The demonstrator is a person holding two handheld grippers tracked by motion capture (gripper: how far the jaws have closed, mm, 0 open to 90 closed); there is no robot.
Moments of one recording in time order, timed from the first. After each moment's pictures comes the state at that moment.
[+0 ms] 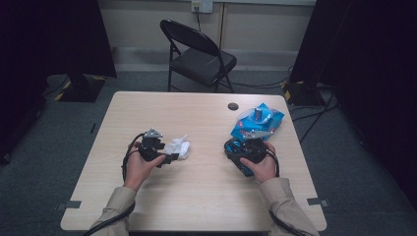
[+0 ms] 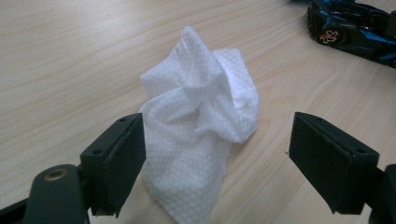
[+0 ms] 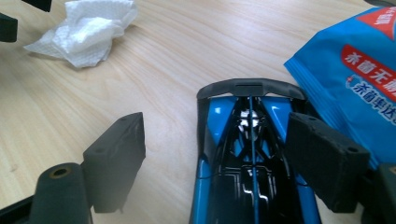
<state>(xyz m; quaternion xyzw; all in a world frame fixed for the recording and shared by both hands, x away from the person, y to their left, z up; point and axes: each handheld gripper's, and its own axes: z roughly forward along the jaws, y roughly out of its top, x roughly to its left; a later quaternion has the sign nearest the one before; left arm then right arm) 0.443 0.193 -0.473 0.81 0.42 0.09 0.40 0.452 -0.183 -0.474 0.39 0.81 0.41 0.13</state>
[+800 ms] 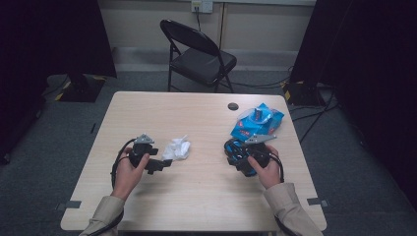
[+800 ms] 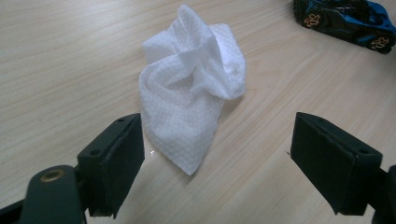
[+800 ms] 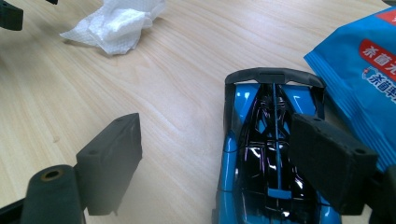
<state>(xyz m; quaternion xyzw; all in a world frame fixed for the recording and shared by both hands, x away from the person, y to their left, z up) 0.419 0.213 -0.468 0.81 0.41 0.08 0.41 0.432 -0.187 -0.465 0.36 0.82 0.42 0.11</state>
